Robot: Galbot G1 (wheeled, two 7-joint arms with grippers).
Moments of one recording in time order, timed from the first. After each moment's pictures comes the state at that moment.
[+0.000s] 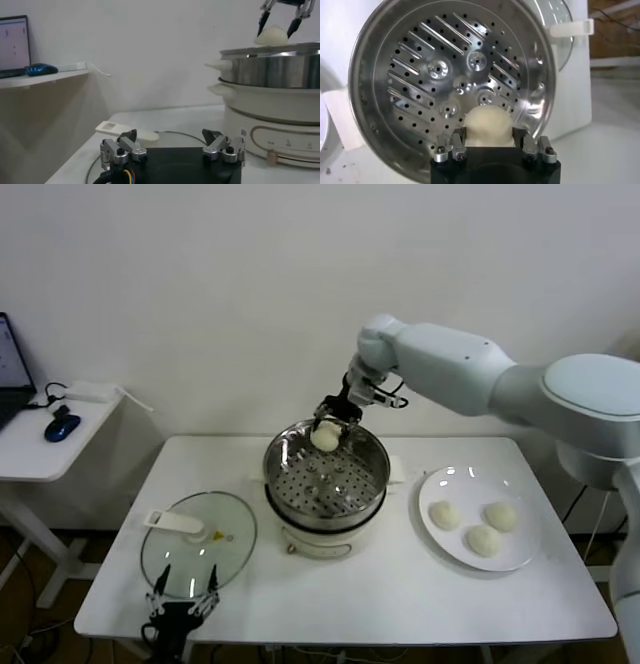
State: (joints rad) left arm 1.72 -1.55 -0.66 -1.91 0.00 -0.16 0.04; right arm 0.59 1.38 -1.46 0.76 0.05 0.79 -0.84
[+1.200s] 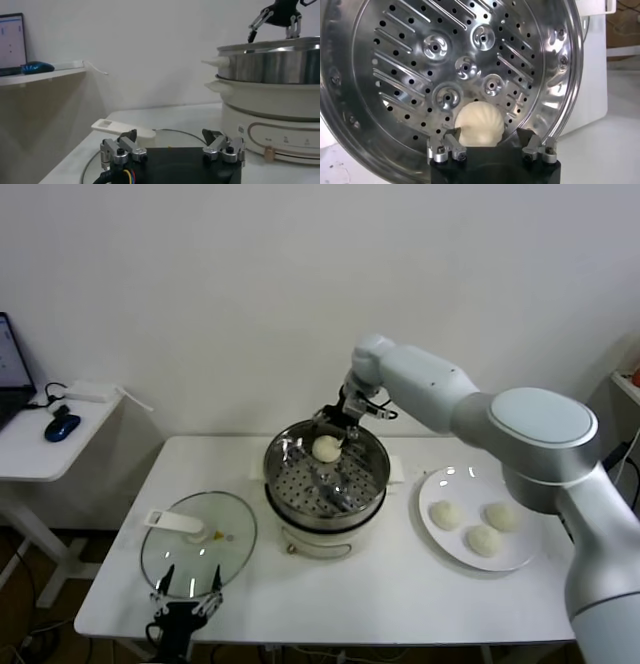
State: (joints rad) left arm 1.71 -1.56 -0.65 -1.90 0.01 -0.16 0.04; right arm 0.49 1.46 -1.38 0.55 -0.06 0.82 -0.82
